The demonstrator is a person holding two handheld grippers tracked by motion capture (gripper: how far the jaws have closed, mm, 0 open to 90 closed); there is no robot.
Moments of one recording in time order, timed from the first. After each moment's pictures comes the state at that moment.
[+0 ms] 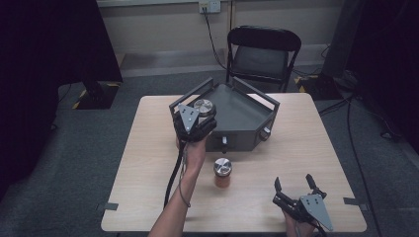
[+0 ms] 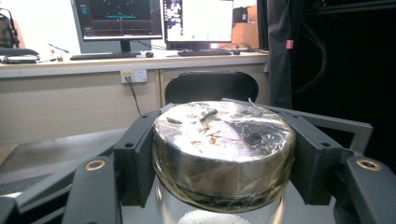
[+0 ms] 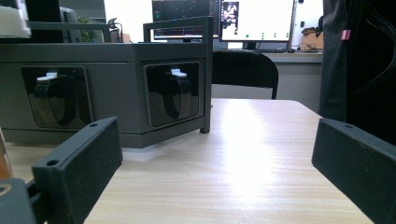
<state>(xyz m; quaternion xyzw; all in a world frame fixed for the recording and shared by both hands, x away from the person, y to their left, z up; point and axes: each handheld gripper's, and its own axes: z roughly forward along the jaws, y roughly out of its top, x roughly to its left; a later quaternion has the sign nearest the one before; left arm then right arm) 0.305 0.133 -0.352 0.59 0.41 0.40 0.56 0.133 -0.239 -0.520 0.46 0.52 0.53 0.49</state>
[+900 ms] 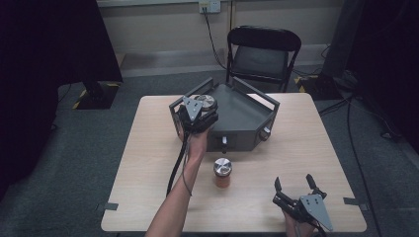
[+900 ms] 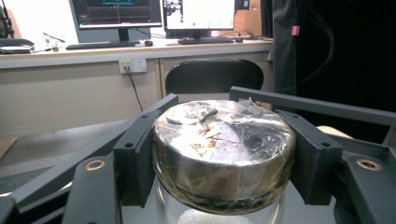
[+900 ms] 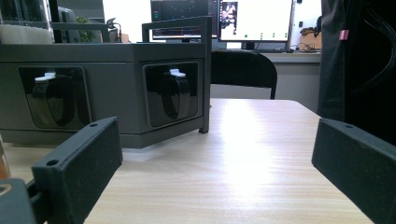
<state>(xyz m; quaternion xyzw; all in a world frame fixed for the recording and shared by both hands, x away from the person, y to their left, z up) 0.337 0.129 -0.359 0.60 0.43 0.39 0.55 0.133 -0.238 -0.520 0.47 0.51 0.53 0.49</state>
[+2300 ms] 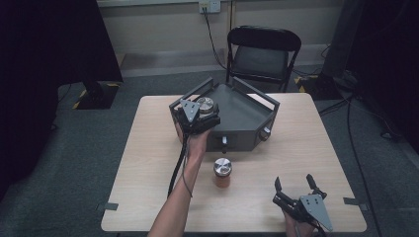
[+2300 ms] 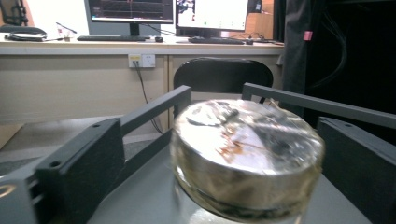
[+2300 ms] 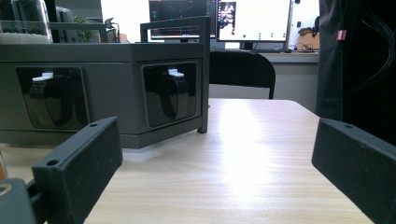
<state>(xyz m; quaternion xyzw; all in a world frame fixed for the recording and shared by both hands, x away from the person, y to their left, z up) 0.339 0.132 -0.368 0.58 0.45 0.38 0.55 0.133 -0.237 -0.520 0.47 0.51 0.52 0.49</state>
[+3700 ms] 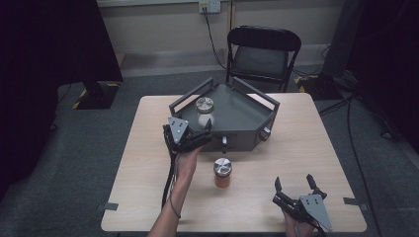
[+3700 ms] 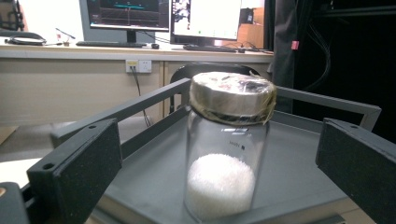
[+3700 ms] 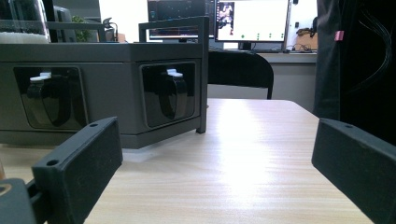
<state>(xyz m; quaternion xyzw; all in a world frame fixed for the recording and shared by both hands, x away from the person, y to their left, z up) 0.280 0.161 -0.386 0.57 0.44 0.38 0.58 0.133 -0.235 -0.520 0.47 0.51 0.52 0.50</state>
